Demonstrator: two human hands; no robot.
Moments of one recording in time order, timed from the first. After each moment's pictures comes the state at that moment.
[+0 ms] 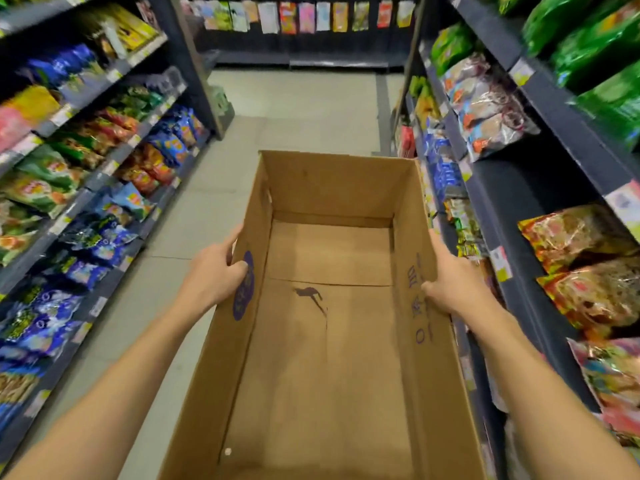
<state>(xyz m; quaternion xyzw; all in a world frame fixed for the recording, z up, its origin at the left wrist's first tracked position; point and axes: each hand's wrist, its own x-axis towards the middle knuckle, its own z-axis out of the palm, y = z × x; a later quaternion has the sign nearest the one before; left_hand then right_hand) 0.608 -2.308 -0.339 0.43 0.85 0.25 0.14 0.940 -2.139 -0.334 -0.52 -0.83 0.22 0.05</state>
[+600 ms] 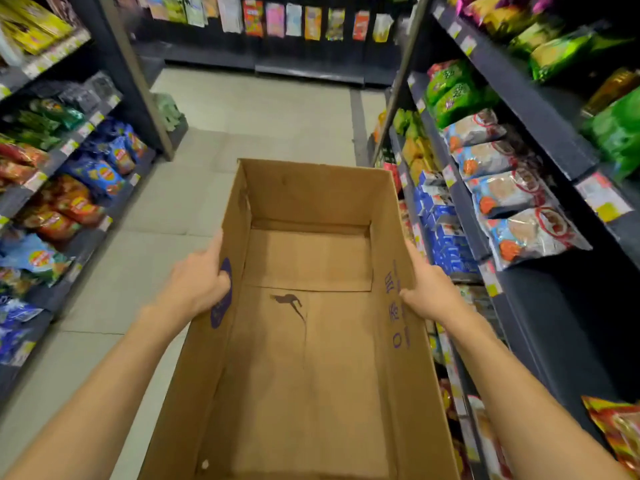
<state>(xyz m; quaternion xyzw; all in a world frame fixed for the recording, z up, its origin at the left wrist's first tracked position) 0.368 -1.940 -0.370 0.48 0.86 0.11 0.13 0.711 -1.793 -0.331 -0.52 -0.81 0.29 0.04</state>
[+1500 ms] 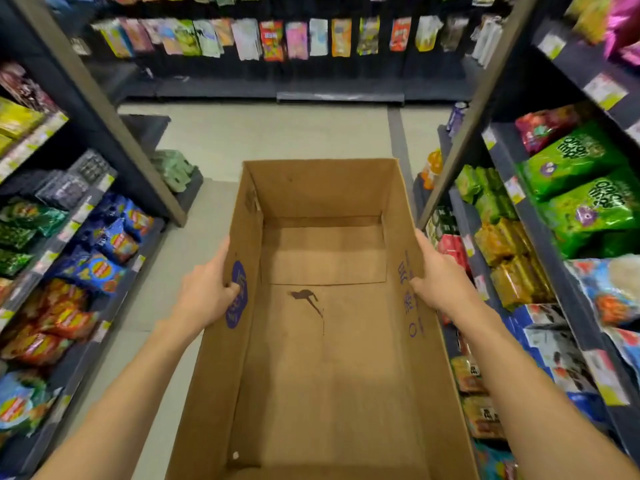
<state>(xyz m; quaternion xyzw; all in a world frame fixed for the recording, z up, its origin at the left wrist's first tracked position) 0.065 -1.410 -0.364 0.44 0.88 0.12 0.11 0.387 -1.219 -0.361 -0.51 -0.81 0.29 0.06</state>
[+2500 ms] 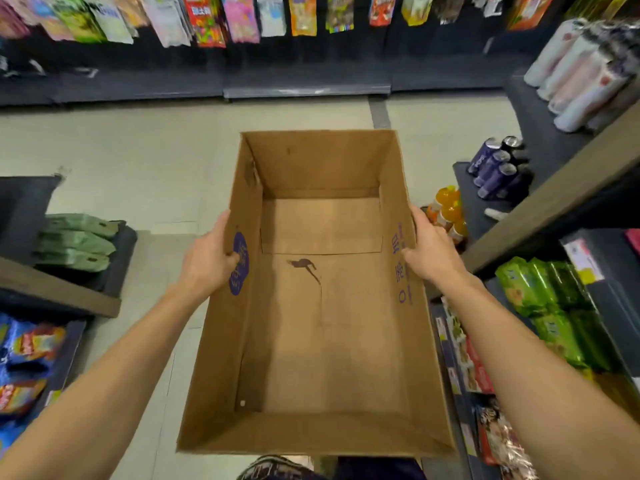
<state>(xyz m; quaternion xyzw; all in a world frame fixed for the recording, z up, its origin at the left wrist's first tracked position) -0.256 -0.765 -0.431 0.47 0.86 0.13 0.17 0.080 -0.622 -0.415 -0.57 -0.76 0.32 0.10</state>
